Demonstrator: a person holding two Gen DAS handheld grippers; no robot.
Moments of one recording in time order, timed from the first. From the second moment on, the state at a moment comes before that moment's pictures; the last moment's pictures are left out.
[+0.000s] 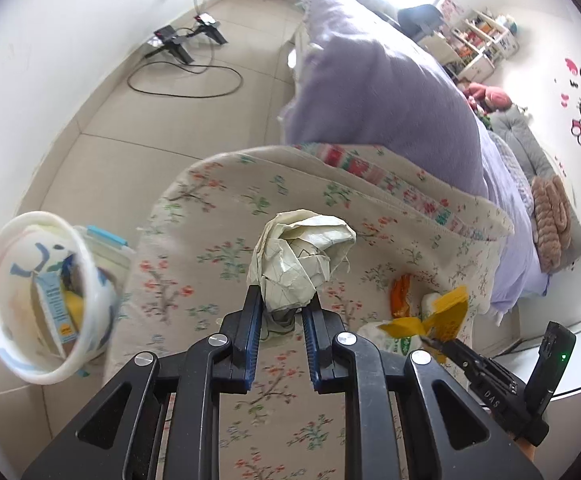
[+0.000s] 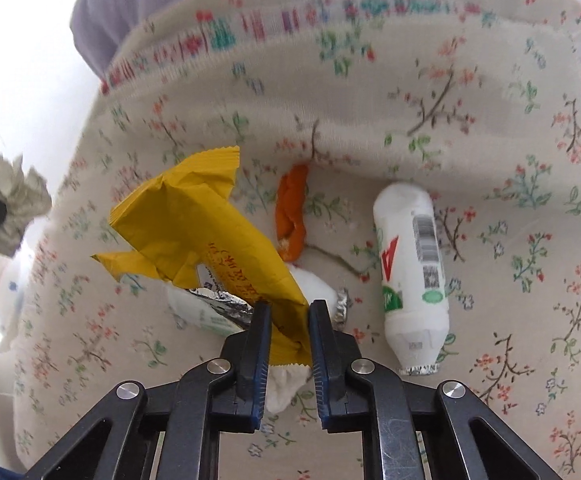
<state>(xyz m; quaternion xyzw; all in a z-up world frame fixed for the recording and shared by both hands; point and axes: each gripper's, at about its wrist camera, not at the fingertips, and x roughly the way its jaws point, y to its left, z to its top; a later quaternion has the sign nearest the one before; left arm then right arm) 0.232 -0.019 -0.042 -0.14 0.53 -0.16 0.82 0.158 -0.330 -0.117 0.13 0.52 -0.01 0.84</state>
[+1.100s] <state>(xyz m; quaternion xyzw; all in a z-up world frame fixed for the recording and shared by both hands) 0.217 0.218 -0.095 -0.24 0.58 0.01 0.78 0.189 -0.167 -0.122 0.23 0.53 0.21 0.79</state>
